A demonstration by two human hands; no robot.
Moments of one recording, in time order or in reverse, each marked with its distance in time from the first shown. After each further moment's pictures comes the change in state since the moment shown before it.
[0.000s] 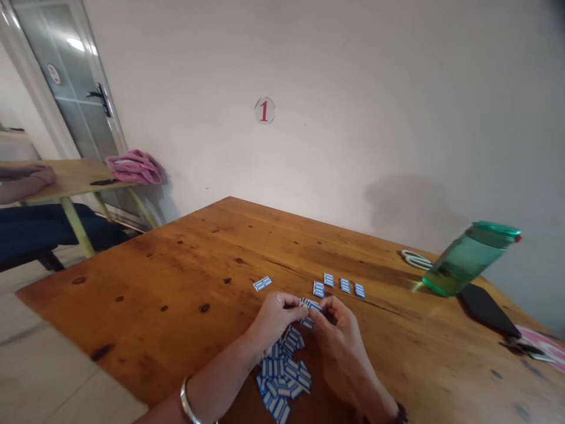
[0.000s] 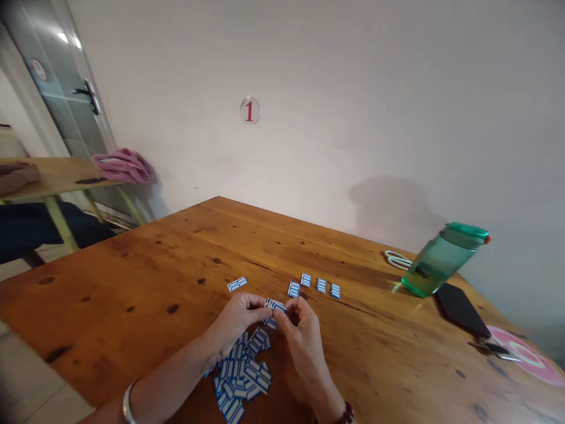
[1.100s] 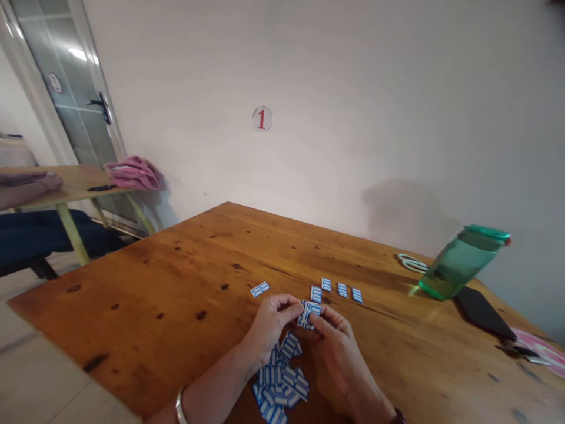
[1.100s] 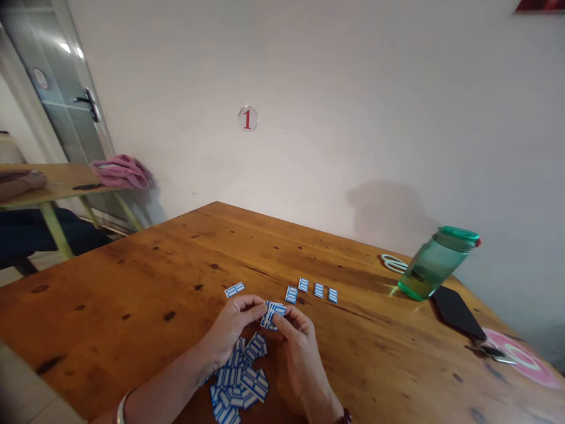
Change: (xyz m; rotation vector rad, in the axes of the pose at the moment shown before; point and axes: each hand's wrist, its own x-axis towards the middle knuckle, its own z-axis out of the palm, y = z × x) left_hand -0.005 0.006 0.004 -0.096 0.060 0.060; right_hand -0.009 -0.017 0.009 0.651 -0.162 0.251
